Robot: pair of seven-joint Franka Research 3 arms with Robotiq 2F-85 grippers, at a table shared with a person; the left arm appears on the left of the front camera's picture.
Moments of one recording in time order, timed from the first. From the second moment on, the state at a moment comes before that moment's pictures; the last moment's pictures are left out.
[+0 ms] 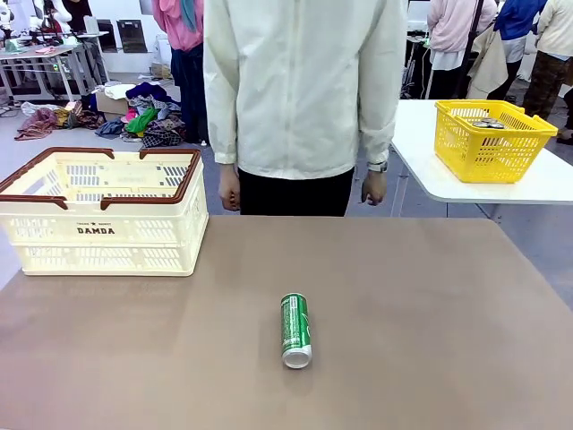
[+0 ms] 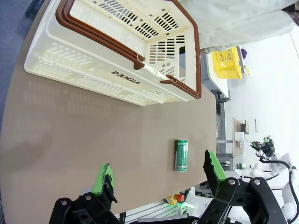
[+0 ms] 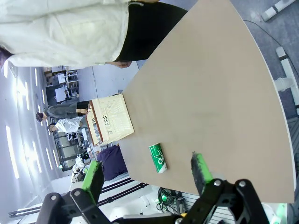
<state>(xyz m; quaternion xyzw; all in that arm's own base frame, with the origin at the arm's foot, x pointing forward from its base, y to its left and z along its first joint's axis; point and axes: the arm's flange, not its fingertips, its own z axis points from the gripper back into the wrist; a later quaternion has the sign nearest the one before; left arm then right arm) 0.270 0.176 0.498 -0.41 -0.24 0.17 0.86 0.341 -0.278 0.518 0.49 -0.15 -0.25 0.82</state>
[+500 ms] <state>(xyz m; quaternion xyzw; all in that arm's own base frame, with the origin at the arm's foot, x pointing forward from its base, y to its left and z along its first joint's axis) 0.274 0.168 0.503 -0.42 -0.23 0.17 0.86 0.341 -0.278 0.517 0.49 -0.15 -0.25 0.82</state>
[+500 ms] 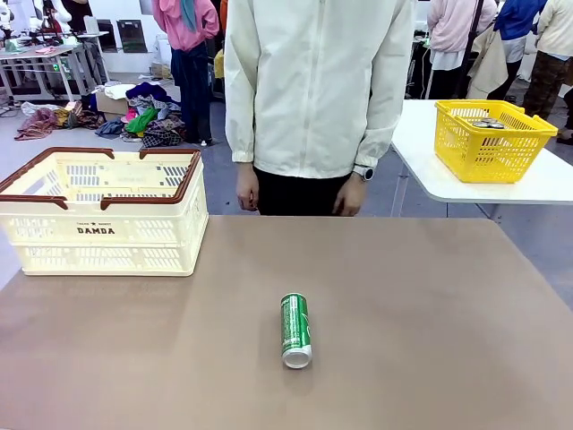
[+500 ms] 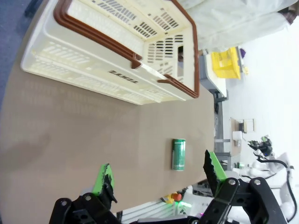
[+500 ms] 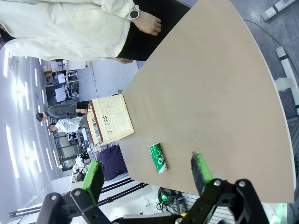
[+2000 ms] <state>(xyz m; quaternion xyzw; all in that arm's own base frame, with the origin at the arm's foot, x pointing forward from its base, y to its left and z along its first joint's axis) 0.256 -0.372 0.522 -0.07 -0.08 -0.34 0.94 0.341 -0.278 0.517 0.49 -0.15 -0.25 0.82</state>
